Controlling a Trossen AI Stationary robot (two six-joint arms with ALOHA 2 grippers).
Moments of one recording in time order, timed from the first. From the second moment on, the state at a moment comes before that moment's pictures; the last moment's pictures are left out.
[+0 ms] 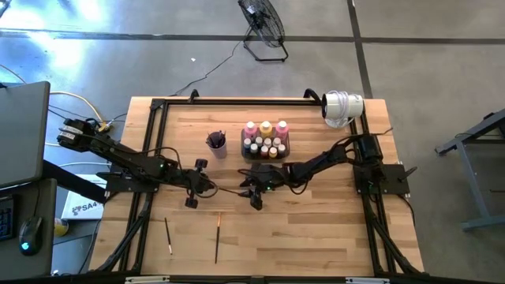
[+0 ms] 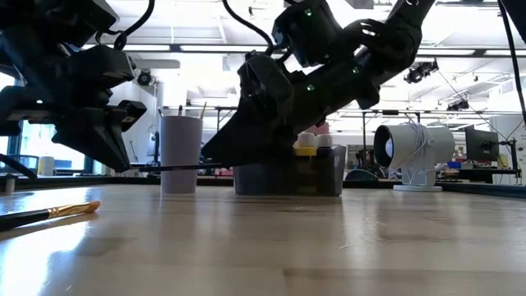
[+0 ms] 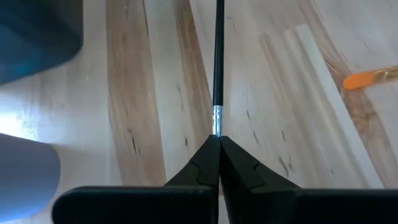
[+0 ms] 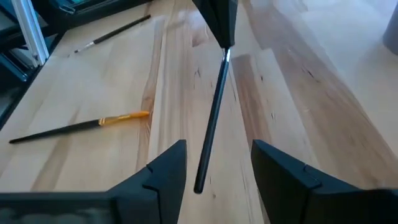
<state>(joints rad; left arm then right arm) -0.27 1.13 0.38 -0.04 -0.20 0.07 0.10 2.03 1.03 0.50 -0.05 0.34</state>
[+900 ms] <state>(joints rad) -0.27 1.13 0.38 0.02 -0.22 0.07 0.10 2.03 1.03 0.47 -0.03 0.29</state>
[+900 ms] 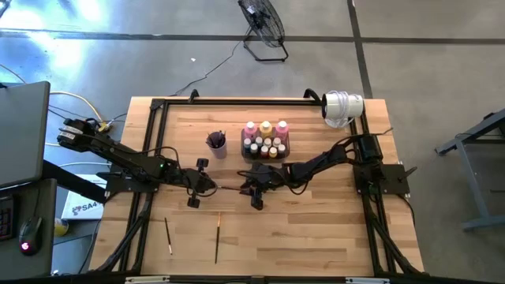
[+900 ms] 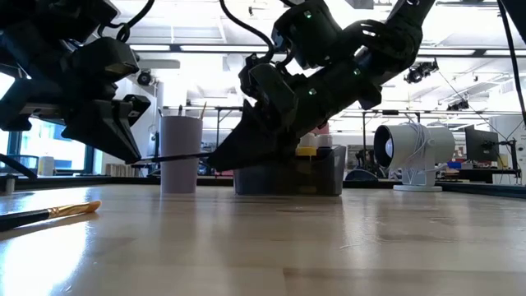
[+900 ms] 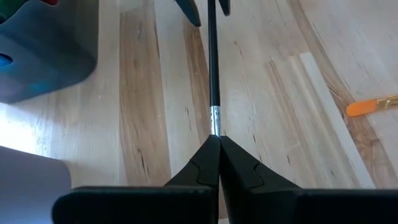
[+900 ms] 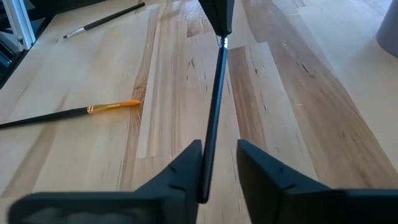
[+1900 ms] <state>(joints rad) -0.28 1.13 0.38 0.00 -0.25 0.01 0.10 2.03 1.03 0.47 -0.05 0.29</state>
